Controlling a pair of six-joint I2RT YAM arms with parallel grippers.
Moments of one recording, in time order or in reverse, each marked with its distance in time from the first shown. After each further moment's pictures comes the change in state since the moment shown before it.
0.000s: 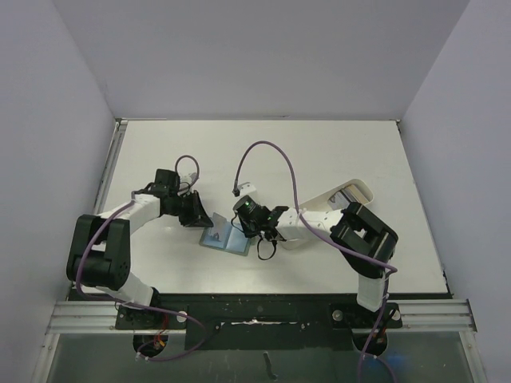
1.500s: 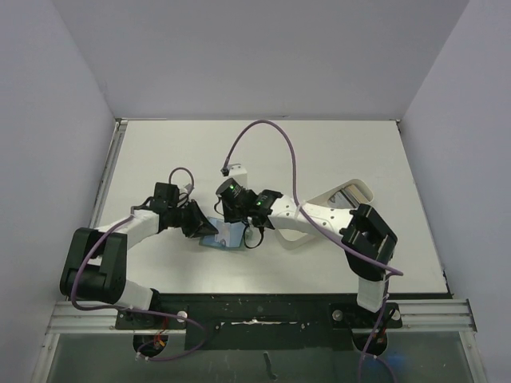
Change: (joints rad) left arm -0.014 -0.078 -0.170 0.158 0.068 -0.306; right arm 0.051 -0.009 0.319 -0.229 0.016 0.165
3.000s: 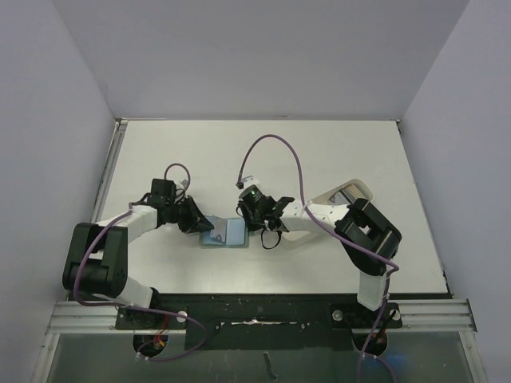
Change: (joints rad) left arm 0.035 0.008 0.004 0.005 -0.050 0.023; right arm -0.118 0.002 -0.280 0.181 -0.149 -0.188
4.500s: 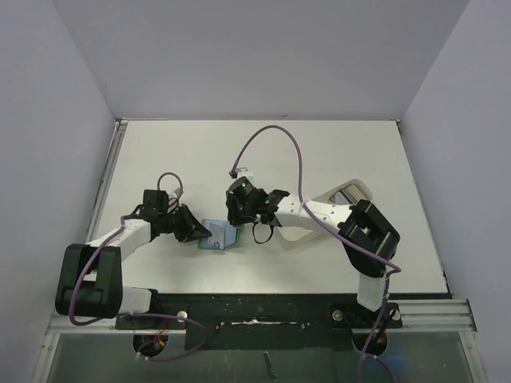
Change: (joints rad) left arm 0.051 -0.144 -0.109 -0.002 0.074 -0.045; right arm 0.040 0.000 0.163 -0.079 -0.037 0.200
